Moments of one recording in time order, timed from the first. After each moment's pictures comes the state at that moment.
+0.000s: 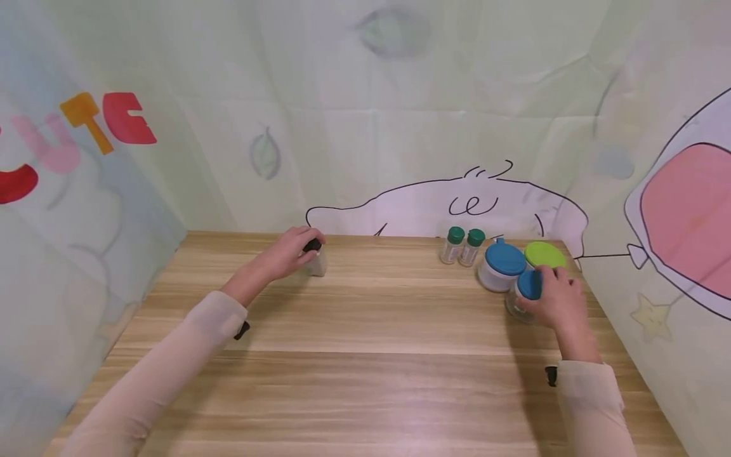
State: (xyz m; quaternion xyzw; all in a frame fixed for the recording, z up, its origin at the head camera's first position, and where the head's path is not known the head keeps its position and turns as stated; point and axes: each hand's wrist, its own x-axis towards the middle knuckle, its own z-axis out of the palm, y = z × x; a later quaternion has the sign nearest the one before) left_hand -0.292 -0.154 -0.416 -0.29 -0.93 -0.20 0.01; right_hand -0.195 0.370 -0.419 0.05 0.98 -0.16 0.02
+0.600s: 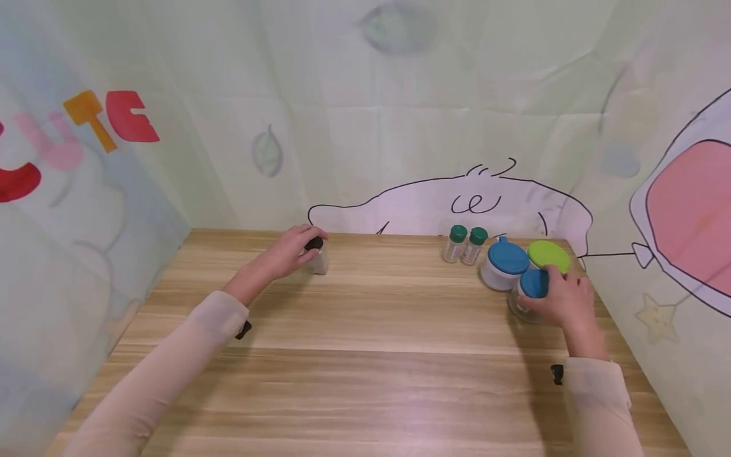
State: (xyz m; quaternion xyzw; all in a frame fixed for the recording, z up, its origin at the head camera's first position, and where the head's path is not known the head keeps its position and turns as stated) left_hand -0.291 -0.156 -0.419 -0.29 -0.93 -0.21 0.02; right_hand -0.199 0.384 -0.421 0.06 0.98 -0.16 0.05
